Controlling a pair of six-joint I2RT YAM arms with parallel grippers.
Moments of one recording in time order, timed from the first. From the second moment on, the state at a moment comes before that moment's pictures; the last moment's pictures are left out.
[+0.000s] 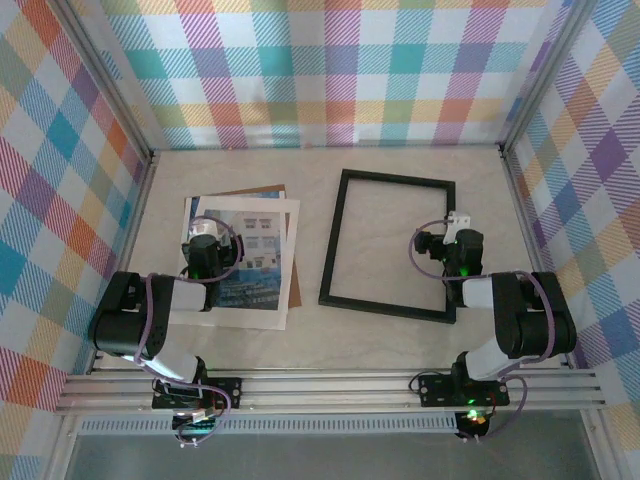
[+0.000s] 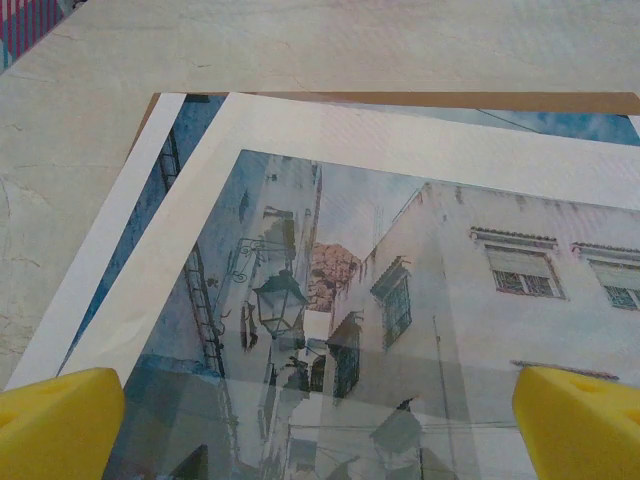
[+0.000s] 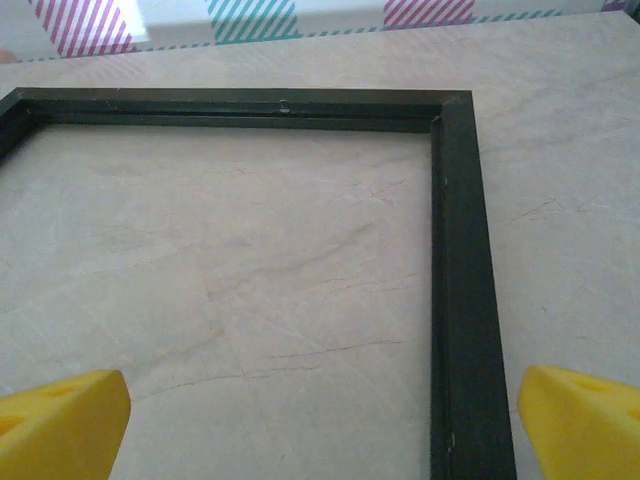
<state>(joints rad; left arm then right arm) -0.10 1.56 0.40 0.70 -0.24 -0.13 0.02 1.53 0.39 0.75 -0.03 0.07</state>
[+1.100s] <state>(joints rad) -0.09 1.56 0.40 0.70 -0.22 -0.13 0.02 1.53 0.40 0.72 -0.05 0.07</state>
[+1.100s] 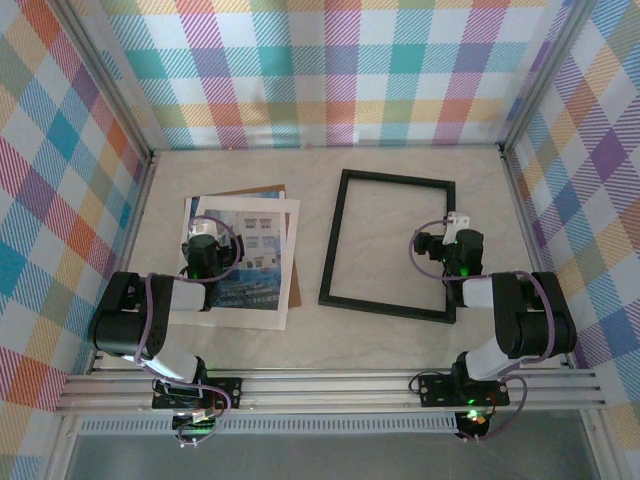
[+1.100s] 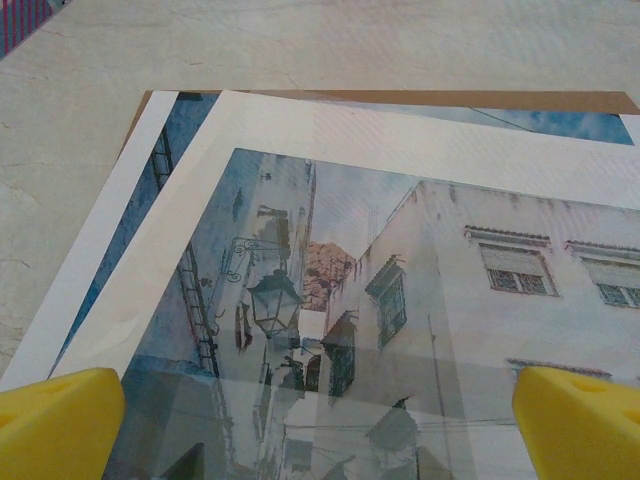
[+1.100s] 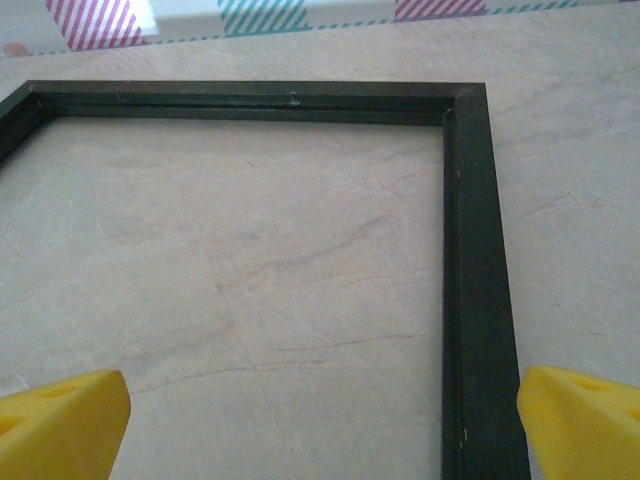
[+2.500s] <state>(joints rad) -0.08 1.20 0.55 -0.25 0.08 -0.79 0.89 2.06 1.49 -0.45 -0.01 0.71</state>
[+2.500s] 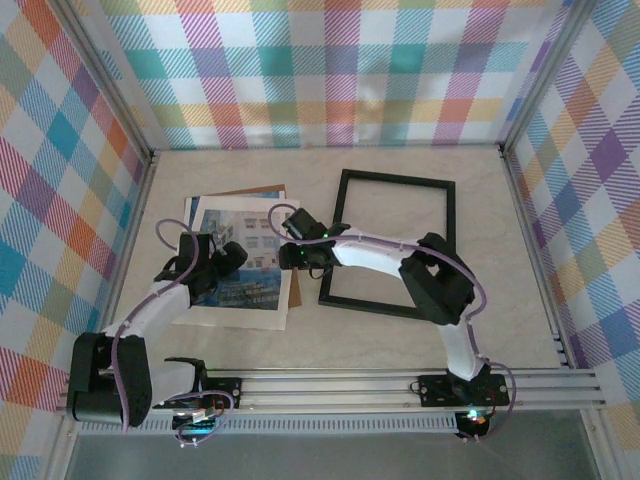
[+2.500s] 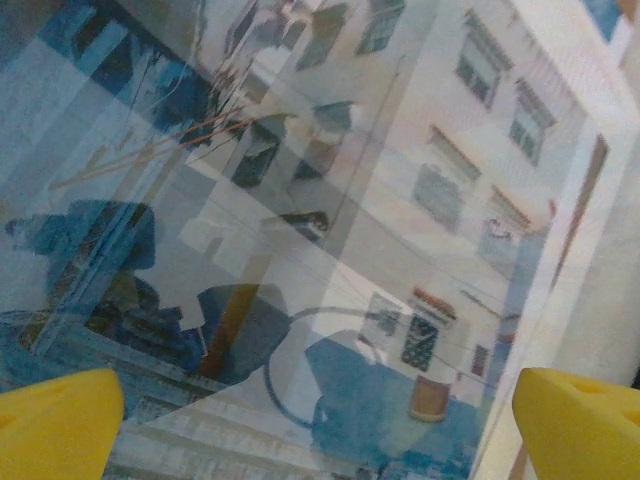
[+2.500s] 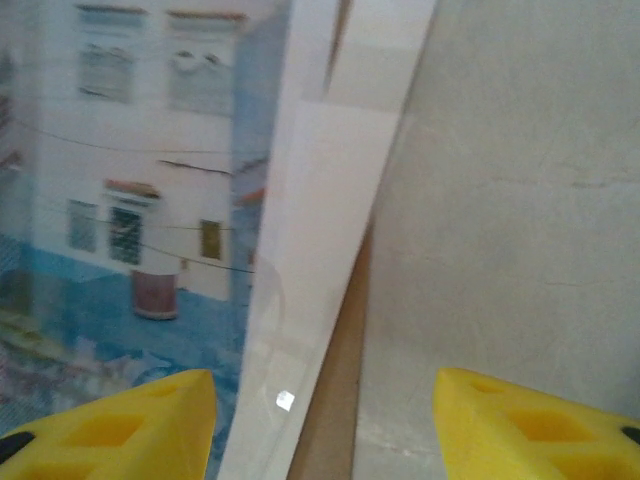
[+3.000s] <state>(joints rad) -0.06 1.27 0.51 -0.17 0.15 -0.85 0.88 2.16 1.57 -0.49 -0.06 0.76</state>
